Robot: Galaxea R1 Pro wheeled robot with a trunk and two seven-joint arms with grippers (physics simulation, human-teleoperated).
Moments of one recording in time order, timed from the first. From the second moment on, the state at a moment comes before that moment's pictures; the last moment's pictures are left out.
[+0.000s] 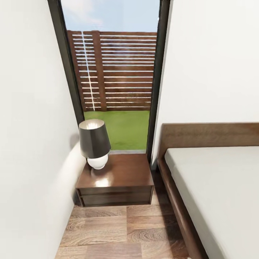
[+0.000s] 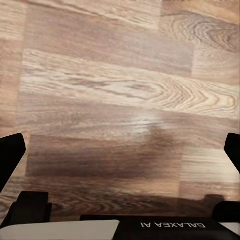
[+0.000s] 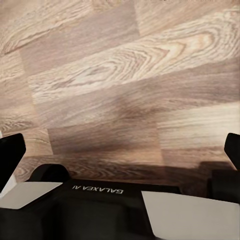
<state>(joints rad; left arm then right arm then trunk) -0.34 -0.01 0.15 -0.02 0.10 -0.18 -0.21 -0.48 -0.13 -0.16 0.08 -0.08 0.10 0.50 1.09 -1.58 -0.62</state>
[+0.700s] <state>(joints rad) -0.34 -0.01 0.15 -0.02 0.10 -0.18 -0.22 -0.48 -0.13 -0.16 0.08 -0.08 0.10 0.50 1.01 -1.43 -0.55</state>
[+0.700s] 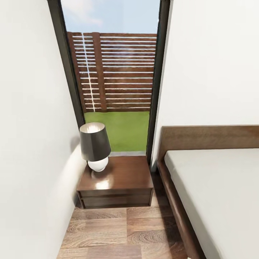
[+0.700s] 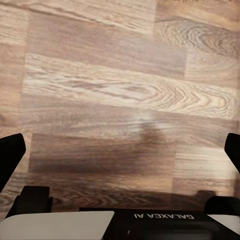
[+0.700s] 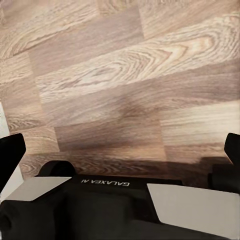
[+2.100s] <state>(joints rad) -0.36 -0.01 0.13 -0.20 0.09 0.05 -0.22 -0.48 -0.14 -0.17 0.08 -0.09 0.10 0.50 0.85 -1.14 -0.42</state>
